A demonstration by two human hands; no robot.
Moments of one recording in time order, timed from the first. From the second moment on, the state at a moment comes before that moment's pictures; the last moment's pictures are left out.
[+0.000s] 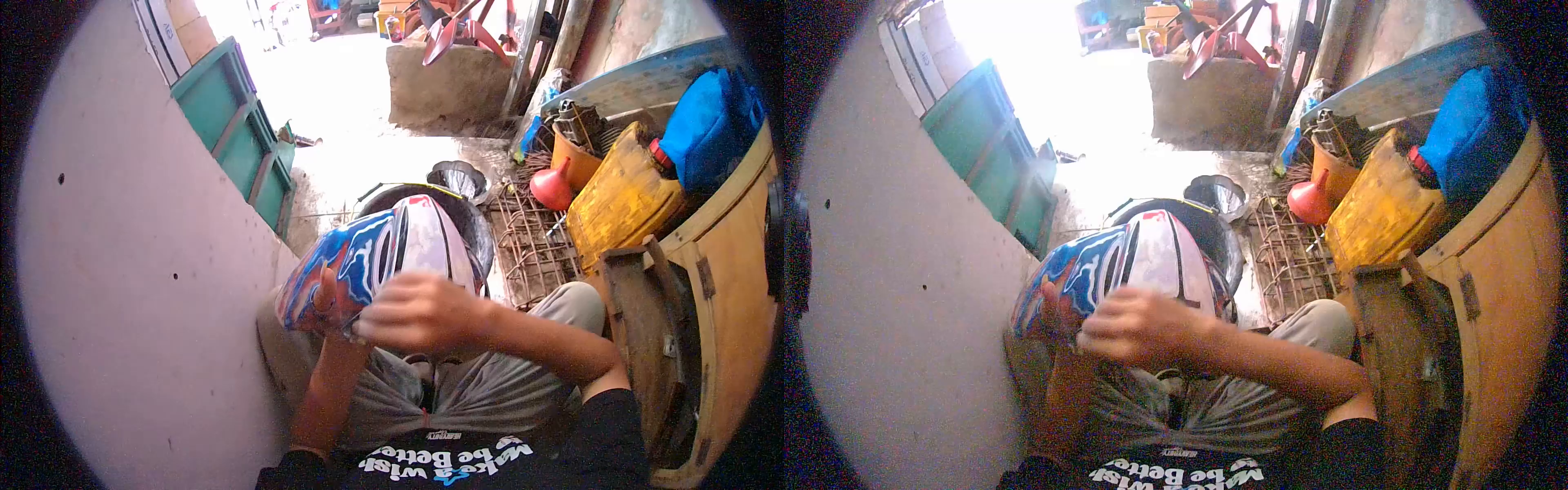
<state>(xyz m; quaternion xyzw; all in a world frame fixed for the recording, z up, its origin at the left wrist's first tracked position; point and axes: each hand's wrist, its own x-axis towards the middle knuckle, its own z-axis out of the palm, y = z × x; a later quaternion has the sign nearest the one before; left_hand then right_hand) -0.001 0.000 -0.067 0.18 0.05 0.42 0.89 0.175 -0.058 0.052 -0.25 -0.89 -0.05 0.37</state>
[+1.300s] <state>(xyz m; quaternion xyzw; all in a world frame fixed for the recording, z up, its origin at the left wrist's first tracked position) 0.002 0.003 -0.070 0.14 0.01 0.38 0.92 0.173 -0.065 0.058 -0.23 -0.91 -0.09 0.34</state>
